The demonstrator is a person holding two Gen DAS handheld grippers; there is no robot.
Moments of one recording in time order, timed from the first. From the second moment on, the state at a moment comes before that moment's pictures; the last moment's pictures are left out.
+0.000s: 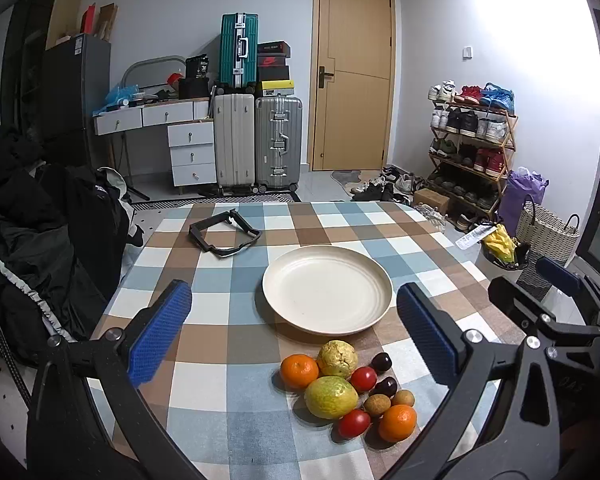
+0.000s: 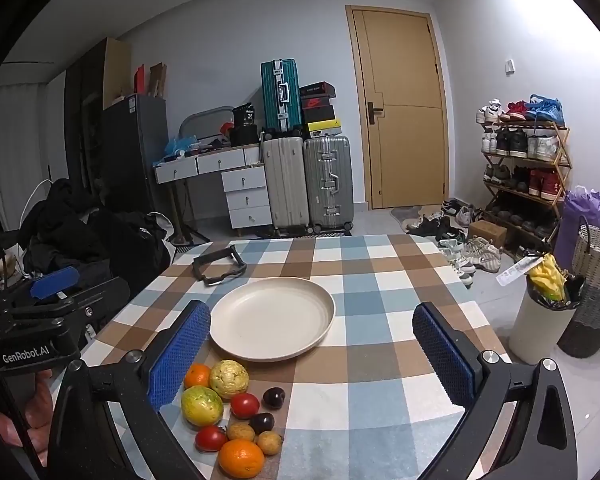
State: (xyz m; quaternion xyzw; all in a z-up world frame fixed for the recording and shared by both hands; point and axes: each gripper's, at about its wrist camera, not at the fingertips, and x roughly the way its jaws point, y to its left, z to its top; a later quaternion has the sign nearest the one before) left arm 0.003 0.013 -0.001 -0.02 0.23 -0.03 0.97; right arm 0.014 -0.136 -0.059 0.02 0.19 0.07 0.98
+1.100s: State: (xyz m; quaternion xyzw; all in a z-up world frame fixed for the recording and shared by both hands) left arm 0.004 0.014 -0.019 -0.03 0.23 -0.03 0.97; right arm 0.006 -0.132 -0.057 0.02 0.18 0.08 0.98
